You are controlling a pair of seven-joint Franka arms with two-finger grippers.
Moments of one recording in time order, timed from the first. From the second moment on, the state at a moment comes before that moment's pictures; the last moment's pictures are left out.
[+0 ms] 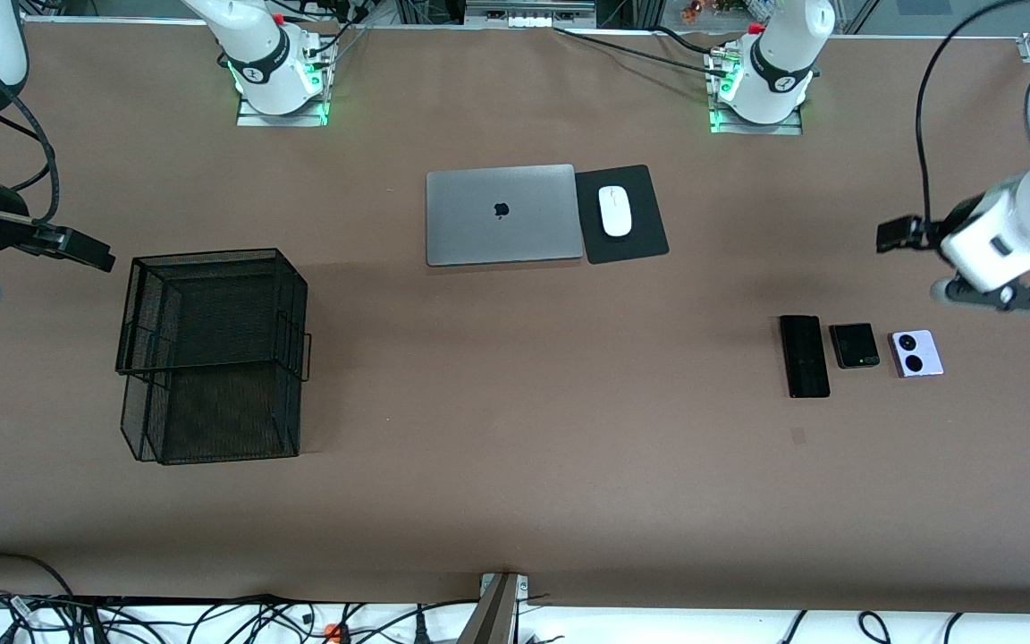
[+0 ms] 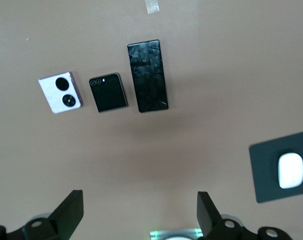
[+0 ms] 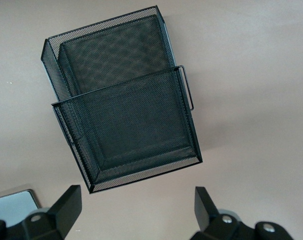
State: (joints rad) left arm 0.08 0.20 -0.07 -1.62 0.06 1.55 0.13; right arm -0.02 0.13 0.01 -1.57 -0.03 1.61 0.20
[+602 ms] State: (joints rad) left arm 0.10 0.42 -0.07 -1.73 0.06 1.96 0.16; right arm -0.03 0.13 -0.01 -1.57 -0.03 1.61 0.20
